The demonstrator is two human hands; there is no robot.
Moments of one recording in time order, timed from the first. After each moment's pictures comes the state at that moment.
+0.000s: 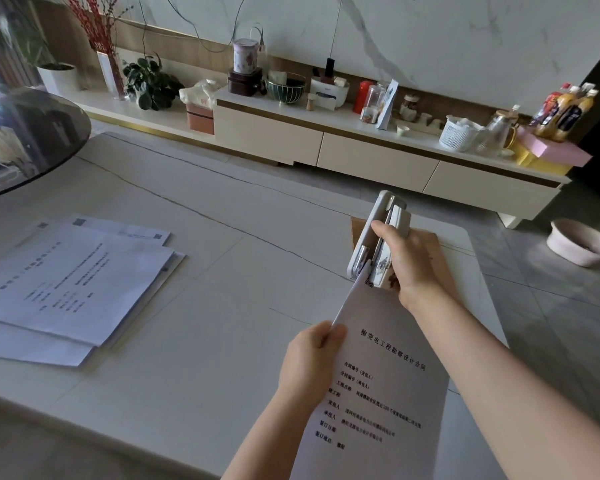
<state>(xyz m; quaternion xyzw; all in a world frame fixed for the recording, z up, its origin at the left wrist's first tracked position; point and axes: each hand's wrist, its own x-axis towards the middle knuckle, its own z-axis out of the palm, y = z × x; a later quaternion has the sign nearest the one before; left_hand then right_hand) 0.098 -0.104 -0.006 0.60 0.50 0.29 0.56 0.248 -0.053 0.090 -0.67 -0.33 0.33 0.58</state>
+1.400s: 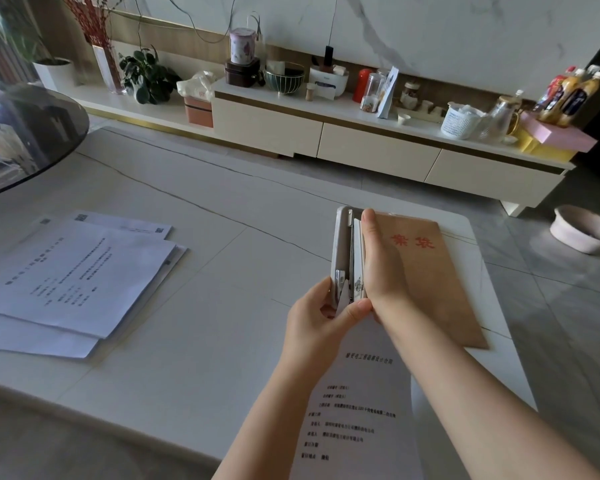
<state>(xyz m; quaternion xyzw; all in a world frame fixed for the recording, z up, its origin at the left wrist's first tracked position) 0.096 -0.102 0.030 0.58 0.34 0.45 0.59 0.193 -0.078 0.092 -0.70 -0.34 0.31 0.55</state>
